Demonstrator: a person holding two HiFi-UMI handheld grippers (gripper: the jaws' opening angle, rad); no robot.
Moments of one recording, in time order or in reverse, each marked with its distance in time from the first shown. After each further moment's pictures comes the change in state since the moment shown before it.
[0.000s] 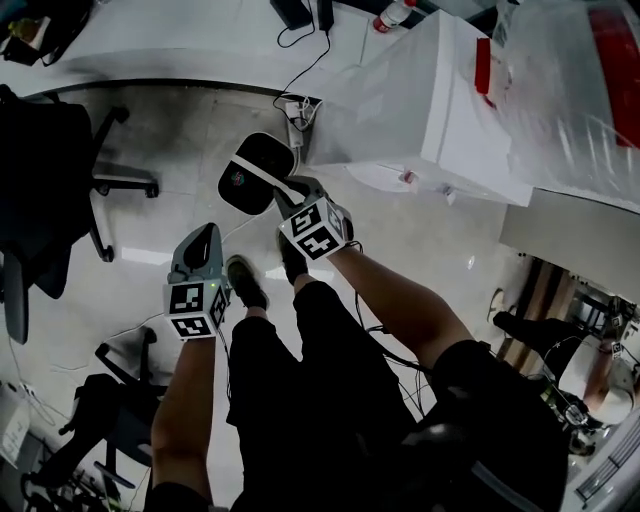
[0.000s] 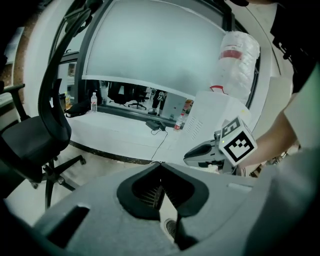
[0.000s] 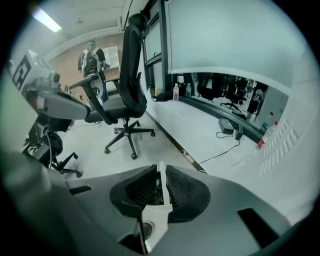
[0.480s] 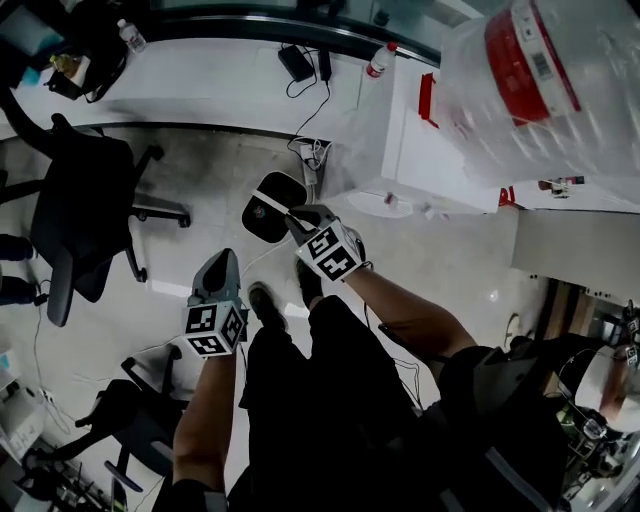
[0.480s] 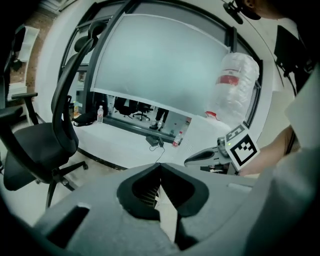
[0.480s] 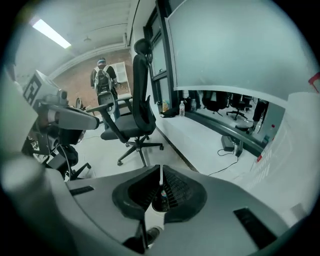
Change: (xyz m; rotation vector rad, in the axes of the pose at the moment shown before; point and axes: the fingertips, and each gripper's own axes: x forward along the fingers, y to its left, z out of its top) left arm -0.077 -0.044 0.073 -0.081 -0.115 0.032; right arm -0.105 0.011 0.072 0.002 -0.114 0.097
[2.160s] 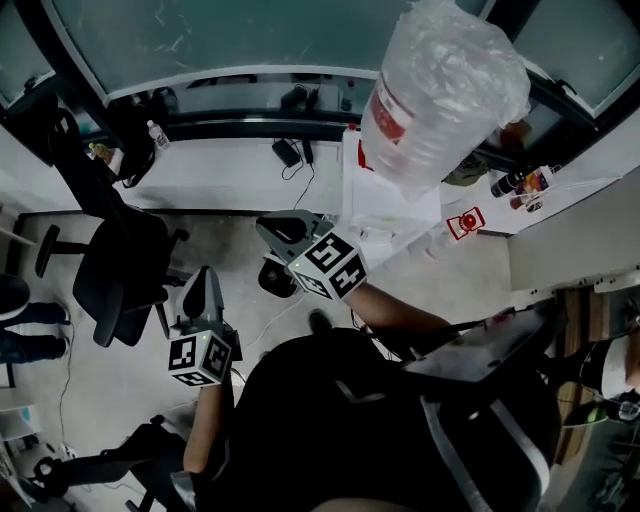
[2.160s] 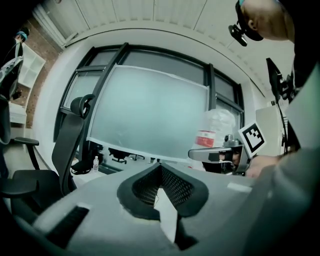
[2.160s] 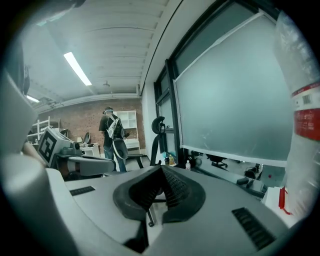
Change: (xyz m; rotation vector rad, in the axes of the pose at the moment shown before) left arm -0.197 -0.072 0.215 0.097 -0.437 -0.045; right arm -0.248 0.083 0.265 -0.019 -0.518 0.007
